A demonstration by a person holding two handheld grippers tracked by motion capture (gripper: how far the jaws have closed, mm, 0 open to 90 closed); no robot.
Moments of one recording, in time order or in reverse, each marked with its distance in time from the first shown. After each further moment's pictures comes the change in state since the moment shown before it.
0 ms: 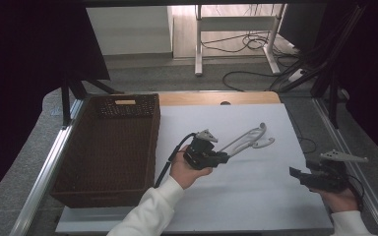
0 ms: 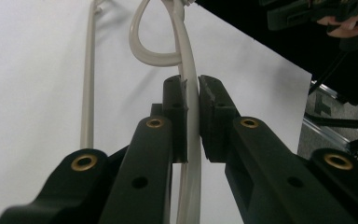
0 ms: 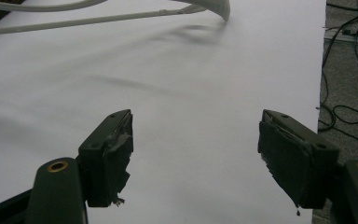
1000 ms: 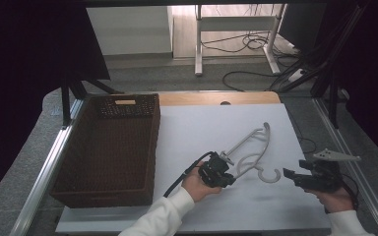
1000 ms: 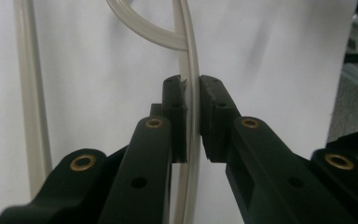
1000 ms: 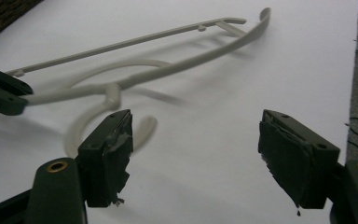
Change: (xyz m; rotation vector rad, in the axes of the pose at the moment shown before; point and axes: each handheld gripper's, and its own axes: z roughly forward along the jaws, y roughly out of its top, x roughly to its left) left arm -0.018 -0.026 0.059 0.226 0.012 0.065; right arm 0.016 0.006 0.002 0.005 0.051 -0.054
